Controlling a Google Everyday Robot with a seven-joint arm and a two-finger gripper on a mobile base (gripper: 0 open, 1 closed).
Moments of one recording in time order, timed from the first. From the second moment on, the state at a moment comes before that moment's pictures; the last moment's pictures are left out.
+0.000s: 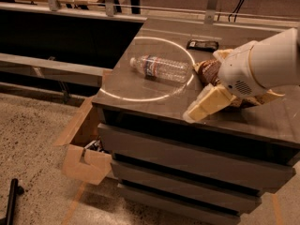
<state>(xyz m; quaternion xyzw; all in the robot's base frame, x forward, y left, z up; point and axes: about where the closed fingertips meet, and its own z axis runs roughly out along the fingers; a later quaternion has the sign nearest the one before) 0.501 -0.123 0.923 -0.50 0.77 0.06 0.38</state>
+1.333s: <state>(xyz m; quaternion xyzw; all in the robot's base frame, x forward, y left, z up) 0.550 -0.081 0.898 -0.42 0.78 0.09 0.47</state>
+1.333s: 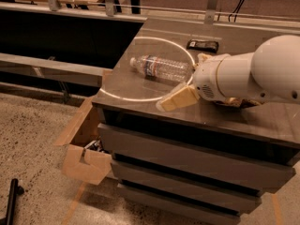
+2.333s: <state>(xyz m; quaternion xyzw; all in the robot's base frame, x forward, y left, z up) 0.592 -0.081 0.895 -0.40 0.77 0.10 0.49</state>
